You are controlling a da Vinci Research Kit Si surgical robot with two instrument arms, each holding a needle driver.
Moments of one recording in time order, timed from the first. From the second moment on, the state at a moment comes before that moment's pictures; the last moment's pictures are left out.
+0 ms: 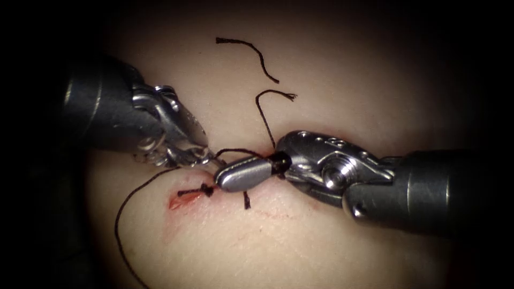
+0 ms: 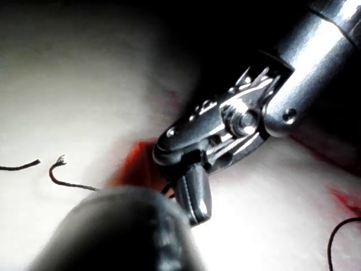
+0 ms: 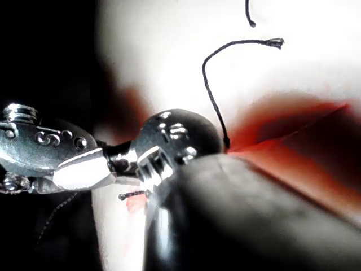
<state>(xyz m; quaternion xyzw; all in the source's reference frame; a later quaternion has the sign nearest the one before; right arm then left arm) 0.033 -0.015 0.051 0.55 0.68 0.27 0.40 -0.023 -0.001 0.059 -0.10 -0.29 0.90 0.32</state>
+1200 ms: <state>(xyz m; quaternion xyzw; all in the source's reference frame) 0.033 -0.016 0.051 0.03 0.34 0.57 0.75 -0.028 -0.004 0.057 -0.11 -0.30 0.87 0.36</state>
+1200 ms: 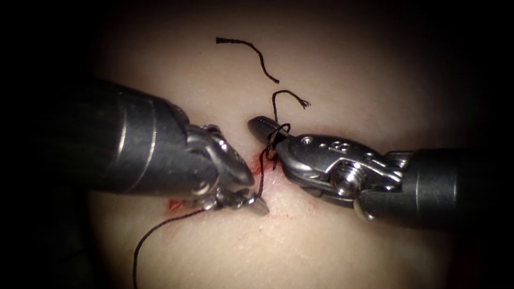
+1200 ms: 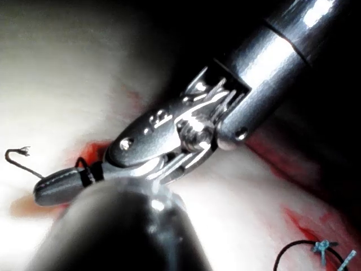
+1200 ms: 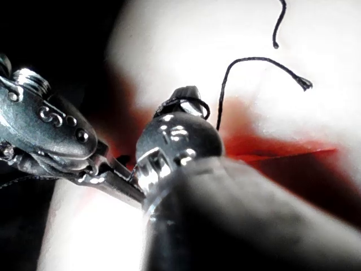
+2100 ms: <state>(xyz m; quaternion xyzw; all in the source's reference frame) 0.031 -0.015 0.053 0.02 0.29 0.61 0.74 -0.029 -0.004 0.058 -0.11 -0.31 0.87 0.36</state>
